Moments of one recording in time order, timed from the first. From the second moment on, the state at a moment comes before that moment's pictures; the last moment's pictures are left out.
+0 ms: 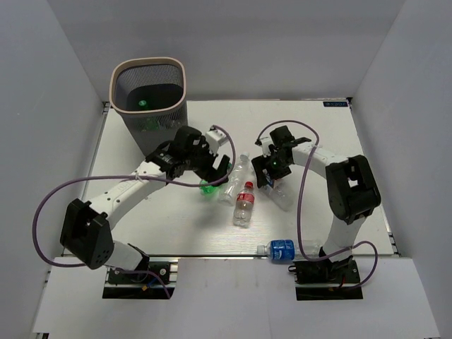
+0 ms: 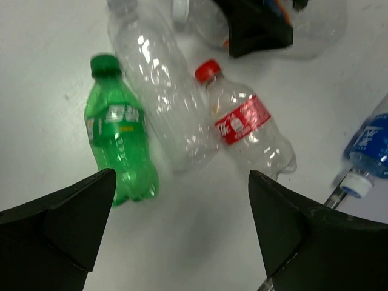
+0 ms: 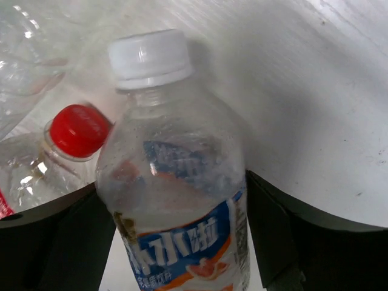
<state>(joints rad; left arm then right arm) -0.59 1.43 1.15 -0.42 0.34 0.04 0.41 1.82 1.19 -0.58 -0.30 -0.11</state>
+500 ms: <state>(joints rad) -0.65 1.18 0.83 -0.39 0.27 -0.03 0.39 1.77 1.48 -0.66 -0.37 -0.27</state>
